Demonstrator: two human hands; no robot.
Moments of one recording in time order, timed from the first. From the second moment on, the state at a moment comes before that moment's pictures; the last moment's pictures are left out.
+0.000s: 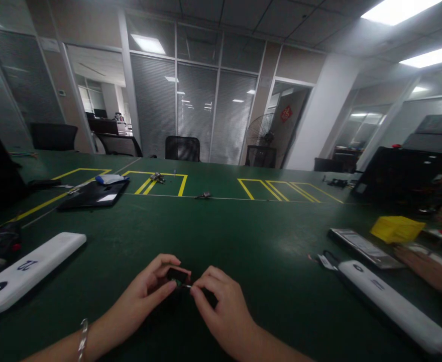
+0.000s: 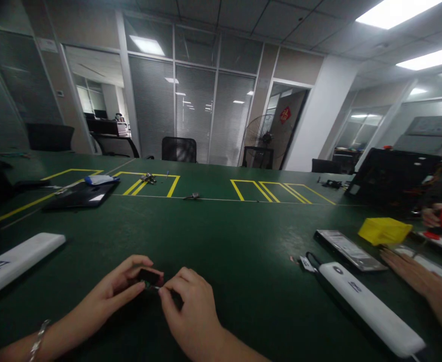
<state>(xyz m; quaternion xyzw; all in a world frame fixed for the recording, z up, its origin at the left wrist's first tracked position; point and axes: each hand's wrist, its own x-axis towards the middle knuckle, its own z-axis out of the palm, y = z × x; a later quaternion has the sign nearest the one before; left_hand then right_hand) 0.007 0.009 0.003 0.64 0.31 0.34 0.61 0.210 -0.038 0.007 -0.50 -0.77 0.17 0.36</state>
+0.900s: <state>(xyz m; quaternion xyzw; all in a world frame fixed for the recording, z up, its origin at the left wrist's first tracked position) 0.009 0.009 0.006 0.68 0.35 0.35 0.54 0.211 -0.037 0.003 -0.49 -0.77 0.19 0.36</state>
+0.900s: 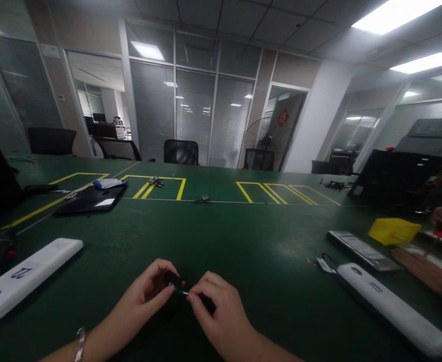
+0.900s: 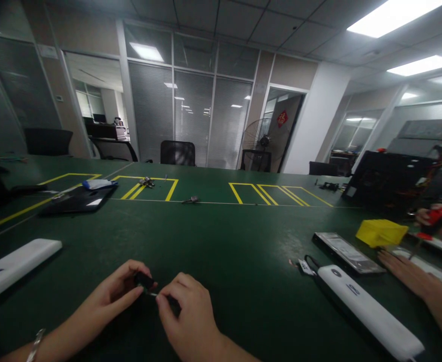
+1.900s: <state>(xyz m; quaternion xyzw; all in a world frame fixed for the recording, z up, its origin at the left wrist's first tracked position) 0.005 0.004 -0.002 0.71 0.36 0.31 0.52 0.212 -0.034 0.002 -0.51 -0.75 0.20 0.36</state>
